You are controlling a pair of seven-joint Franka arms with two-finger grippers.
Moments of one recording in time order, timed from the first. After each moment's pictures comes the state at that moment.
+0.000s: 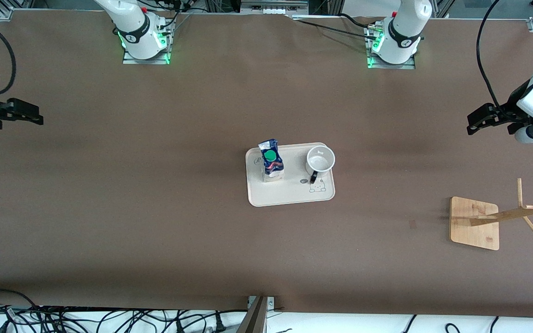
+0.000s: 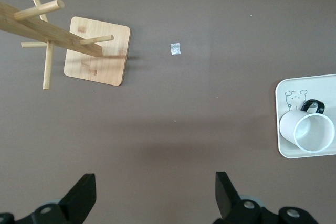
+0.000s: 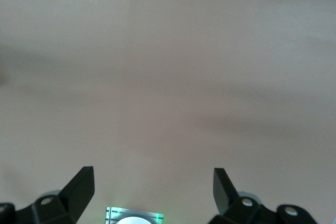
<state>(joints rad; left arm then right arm) -0.05 0.02 0.04 -1.66 0.03 1.69 -0.04 -0.02 0.22 -0.01 -1.40 -0.01 1.43 -0.19</state>
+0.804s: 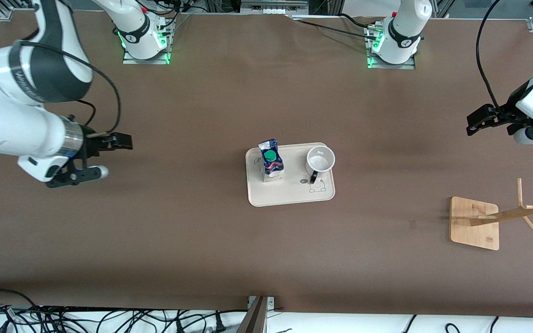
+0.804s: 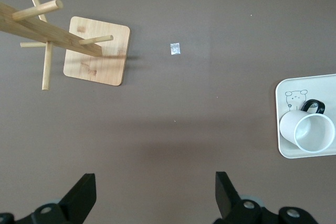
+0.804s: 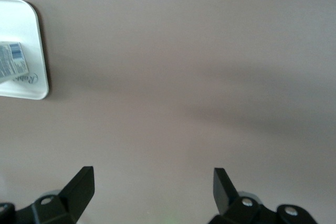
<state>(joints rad) -0.05 0.03 0.04 -1.66 0.03 1.69 -0.04 0.21 0.38 0.00 -1.40 0.11 1.57 0.03</state>
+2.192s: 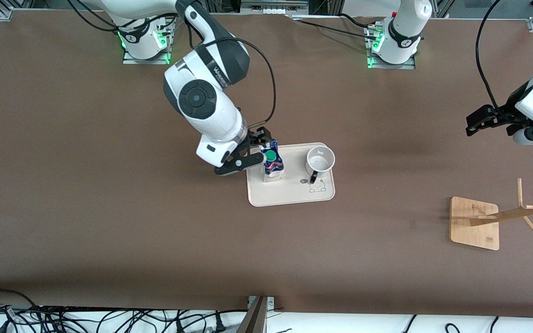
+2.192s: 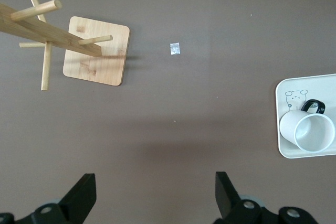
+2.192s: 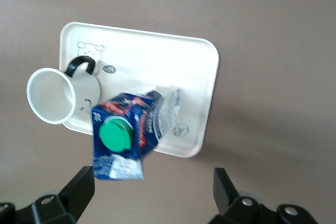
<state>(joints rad) -0.05 0.03 0.04 -1.65 0.03 1.69 -0.04 0.59 0.65 0.08 -1.21 0.17 1.90 0.35</state>
